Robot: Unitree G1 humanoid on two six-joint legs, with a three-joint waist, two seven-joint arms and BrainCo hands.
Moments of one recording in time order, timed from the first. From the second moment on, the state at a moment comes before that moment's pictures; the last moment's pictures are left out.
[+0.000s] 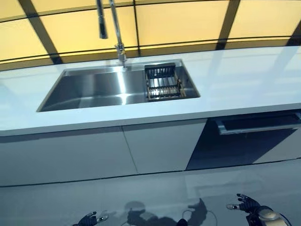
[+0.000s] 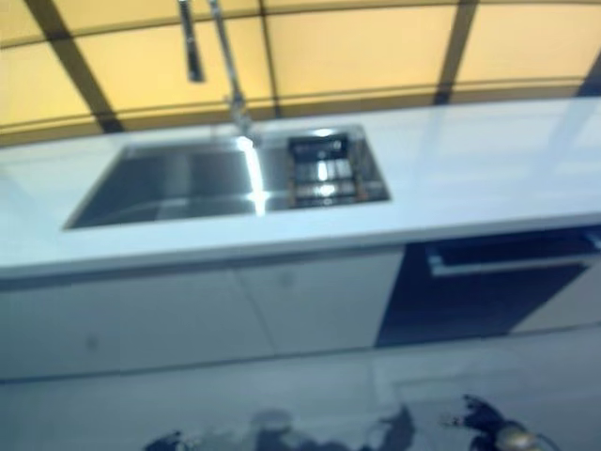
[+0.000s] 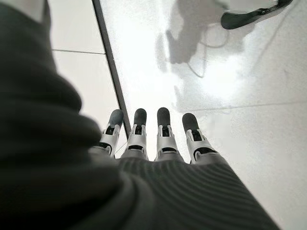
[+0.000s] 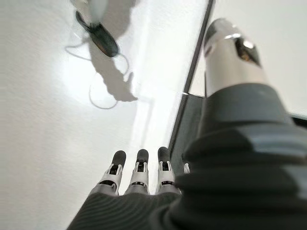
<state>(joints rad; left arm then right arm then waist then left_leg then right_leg) -0.03 0.35 -0.12 1.20 -0.11 -0.10 -0.13 0.00 -0.56 0.07 1.02 0.03 0.03 0.19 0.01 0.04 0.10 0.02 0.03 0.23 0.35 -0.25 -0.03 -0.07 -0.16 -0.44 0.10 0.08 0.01</state>
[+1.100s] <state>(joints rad) 0.02 0.37 -0.21 1.17 -0.10 -0.05 -0.15 0.02 -0.26 0.16 1.22 0.08 0.02 0.12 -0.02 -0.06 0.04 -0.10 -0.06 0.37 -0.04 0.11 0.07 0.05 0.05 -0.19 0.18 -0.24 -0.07</state>
